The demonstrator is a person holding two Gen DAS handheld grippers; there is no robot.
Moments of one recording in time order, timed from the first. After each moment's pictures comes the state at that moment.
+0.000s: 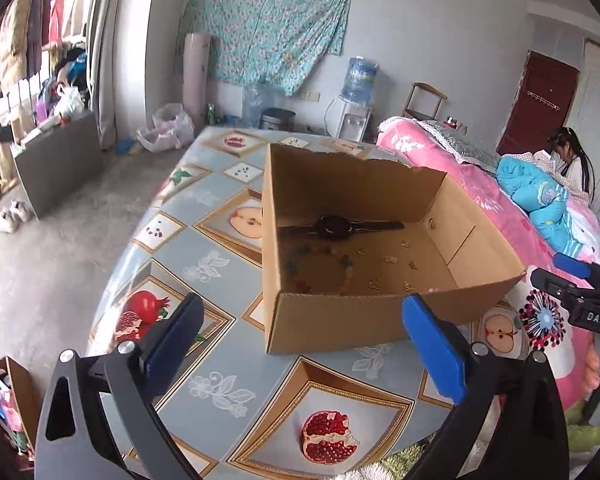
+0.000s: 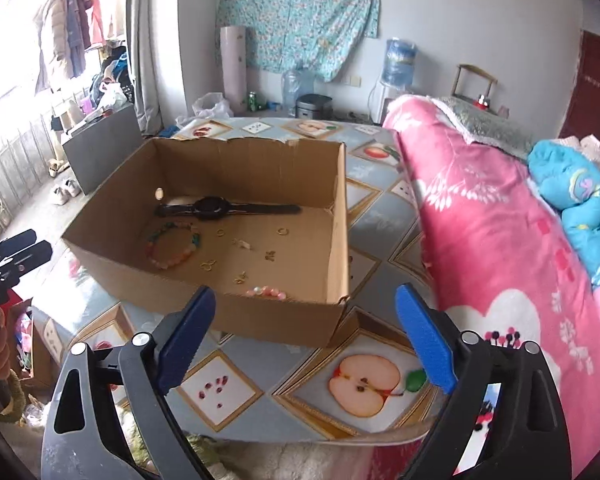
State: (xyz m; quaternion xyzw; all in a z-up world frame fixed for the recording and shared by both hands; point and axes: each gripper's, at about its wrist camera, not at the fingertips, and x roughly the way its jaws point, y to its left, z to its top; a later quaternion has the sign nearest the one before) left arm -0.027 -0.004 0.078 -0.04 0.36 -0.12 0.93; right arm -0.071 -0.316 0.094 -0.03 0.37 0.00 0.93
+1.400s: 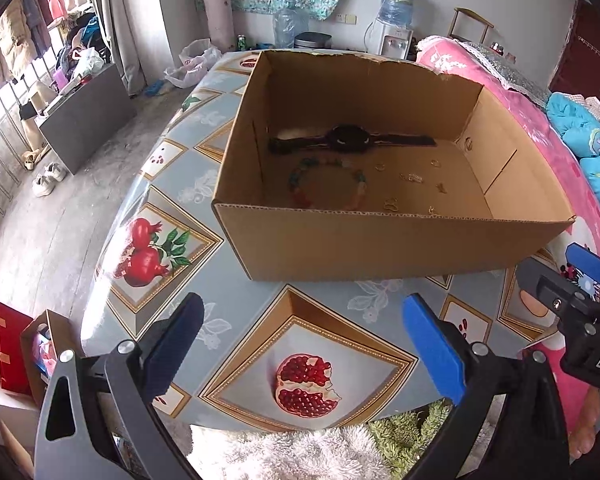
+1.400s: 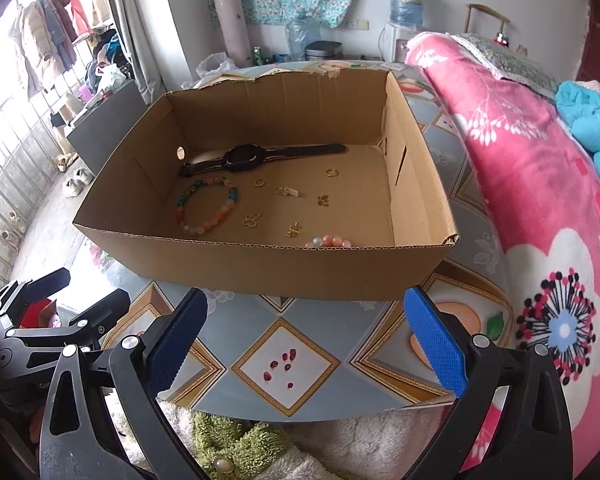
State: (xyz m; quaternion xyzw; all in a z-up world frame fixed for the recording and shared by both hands) left arm -0.015 -0.060 0.043 0.01 0.50 -0.04 0.87; right arm -0.051 -0.280 0.054 0.03 0.47 0.01 0.88
